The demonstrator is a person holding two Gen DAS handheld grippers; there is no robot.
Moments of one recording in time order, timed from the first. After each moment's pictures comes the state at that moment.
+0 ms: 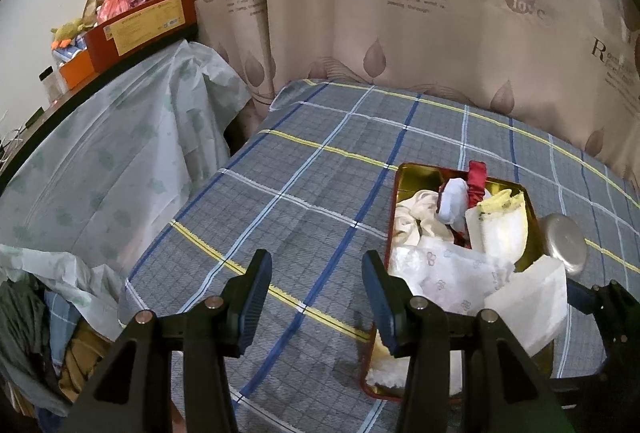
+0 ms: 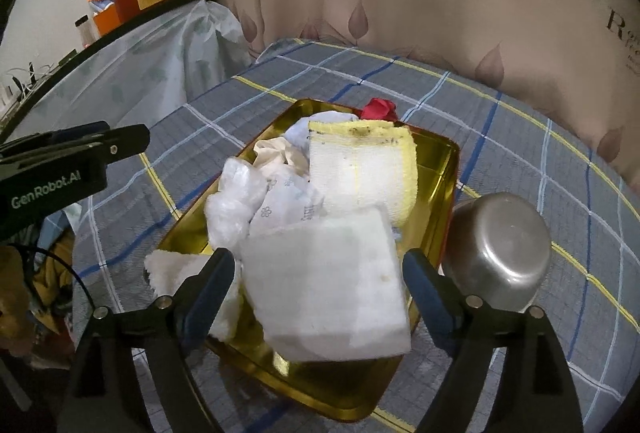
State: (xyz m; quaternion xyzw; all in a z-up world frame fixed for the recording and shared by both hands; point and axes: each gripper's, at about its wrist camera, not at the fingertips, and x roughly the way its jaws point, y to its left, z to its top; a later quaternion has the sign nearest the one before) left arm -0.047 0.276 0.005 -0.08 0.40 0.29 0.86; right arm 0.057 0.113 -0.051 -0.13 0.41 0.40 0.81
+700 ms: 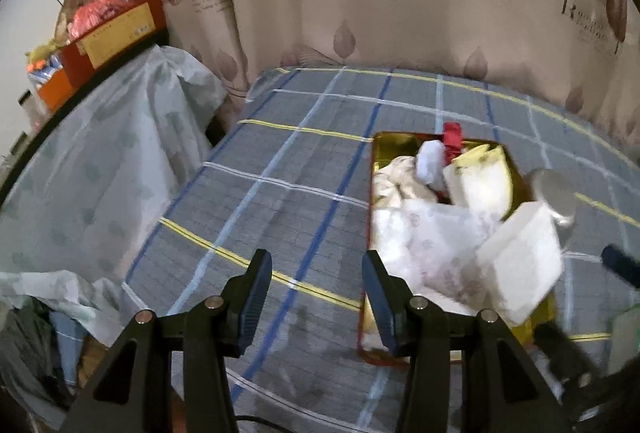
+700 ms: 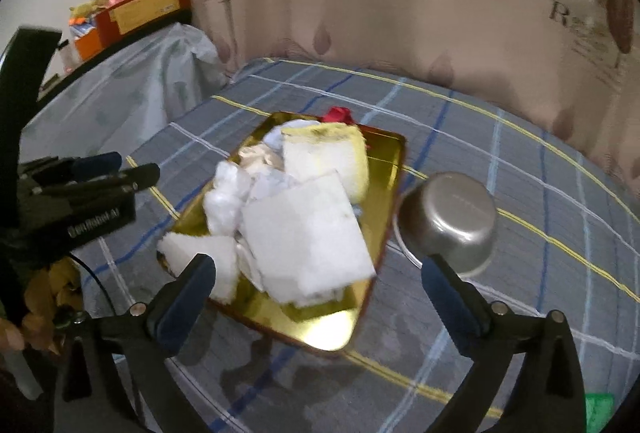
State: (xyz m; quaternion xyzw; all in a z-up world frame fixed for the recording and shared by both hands) left arm -0.057 0.260 -0.002 -0.05 0.43 0.25 0.87; right arm 0.023 0.071 -0.028 -0.11 0.40 0.34 0.84
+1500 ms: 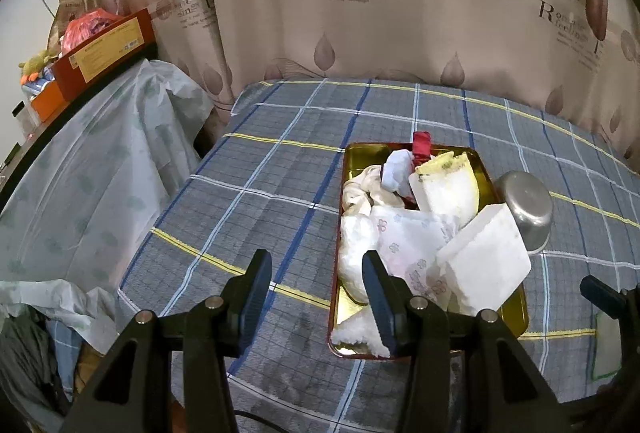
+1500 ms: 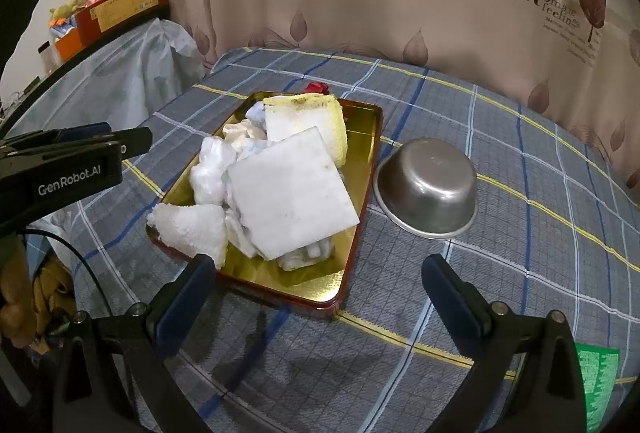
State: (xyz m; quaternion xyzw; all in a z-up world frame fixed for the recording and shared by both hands) left arm -0.059 0.236 0.010 -0.04 0.42 0.23 0.88; right arm 0.008 0.056 -0.036 -0.10 0.42 0.30 0.85
